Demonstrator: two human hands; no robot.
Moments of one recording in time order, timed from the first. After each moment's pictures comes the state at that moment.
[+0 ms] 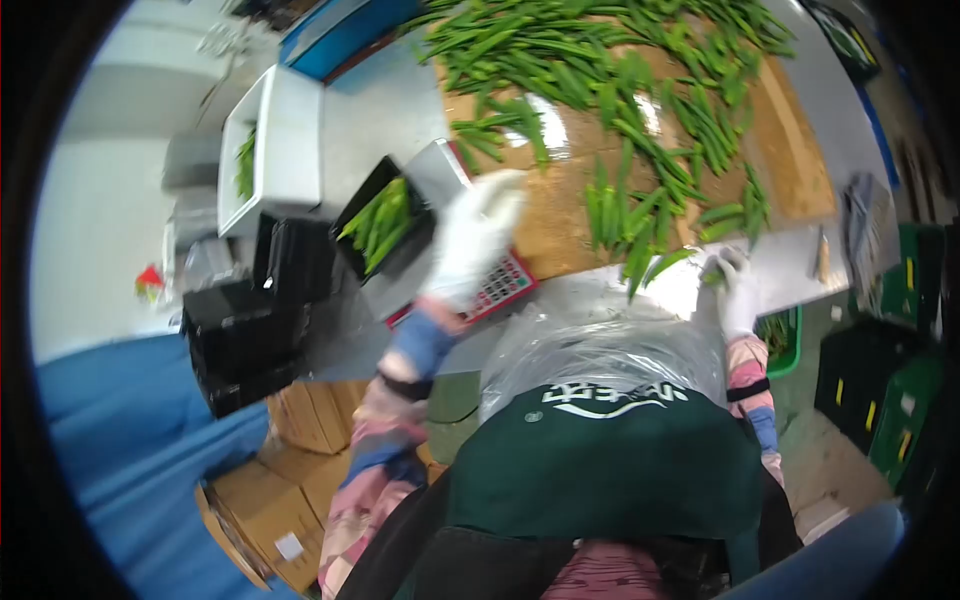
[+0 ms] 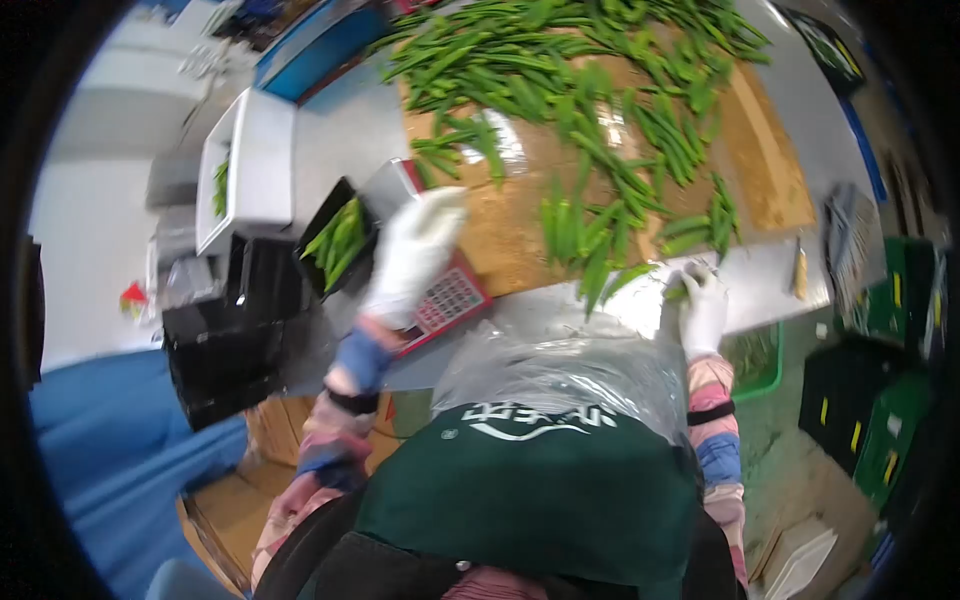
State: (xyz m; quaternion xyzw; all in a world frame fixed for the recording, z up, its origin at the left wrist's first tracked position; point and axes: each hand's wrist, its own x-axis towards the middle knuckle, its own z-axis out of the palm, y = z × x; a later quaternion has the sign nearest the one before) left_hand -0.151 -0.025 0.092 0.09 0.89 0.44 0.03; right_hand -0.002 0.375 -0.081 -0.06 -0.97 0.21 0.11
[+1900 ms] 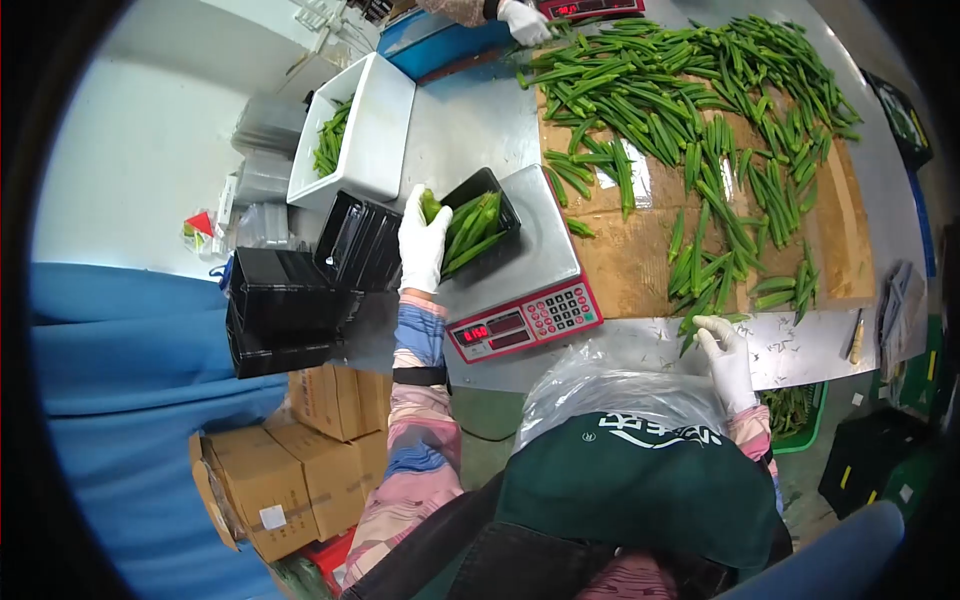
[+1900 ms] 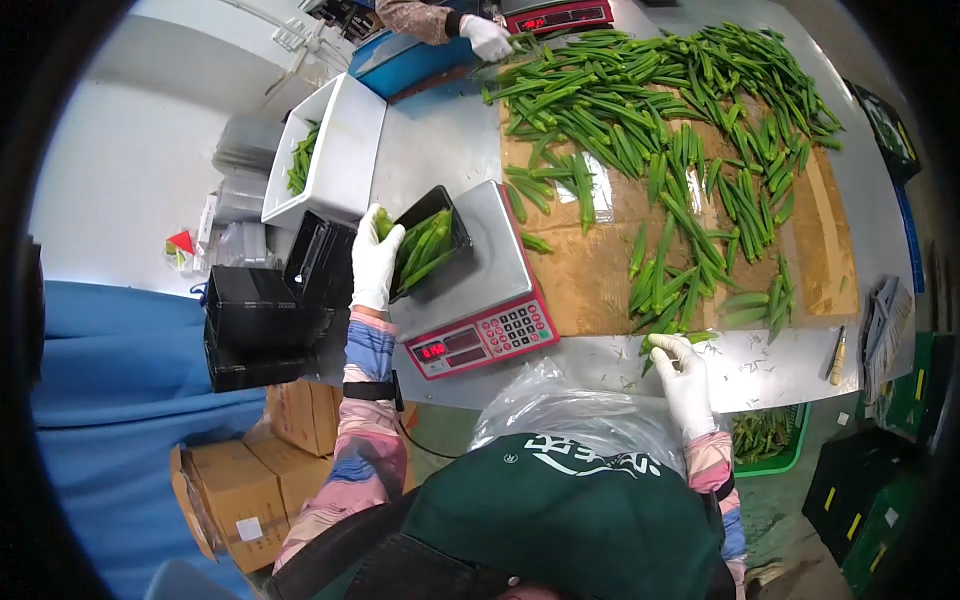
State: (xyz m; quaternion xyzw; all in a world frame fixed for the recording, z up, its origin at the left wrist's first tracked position) left_hand -0.184 -0.241 0.062 -0.10 0.86 0.45 -0.19; right_hand -0.026 0.256 0.006 -0.07 -0.76 0.63 -0.12
